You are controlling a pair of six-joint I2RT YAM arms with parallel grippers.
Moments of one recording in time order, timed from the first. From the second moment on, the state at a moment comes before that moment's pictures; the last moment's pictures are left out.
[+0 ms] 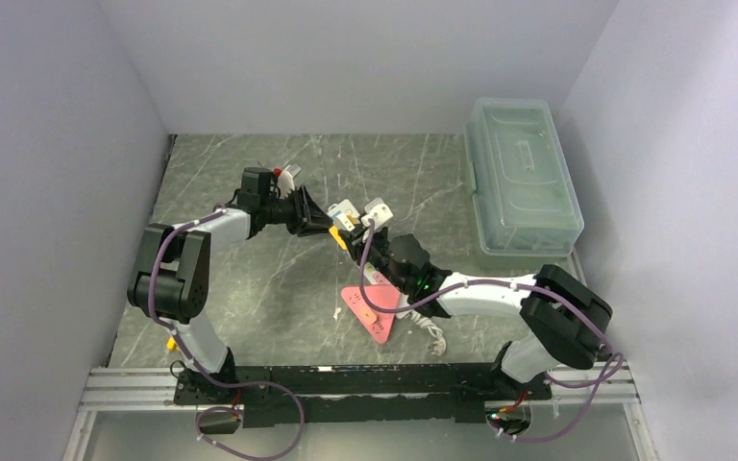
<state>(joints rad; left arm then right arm) -0.21 1.73 0.98 0.06 0.89 -0.70 0.97 1.48 0.67 0.79 0.22 0.05</state>
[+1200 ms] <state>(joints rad) -0.22 1.75 0.99 -0.09 0.81 -0.66 0.98 1.51 0.67 0.76 0.24 0.03</state>
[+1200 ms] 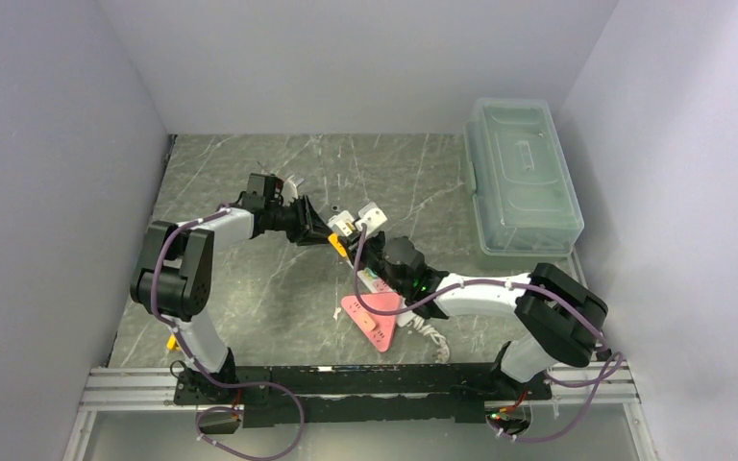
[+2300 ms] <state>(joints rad) -0.18 1.73 1.01 -0.06 0.84 -0.62 0.79 1.46 0.66 0.72 -0.02 0.28</state>
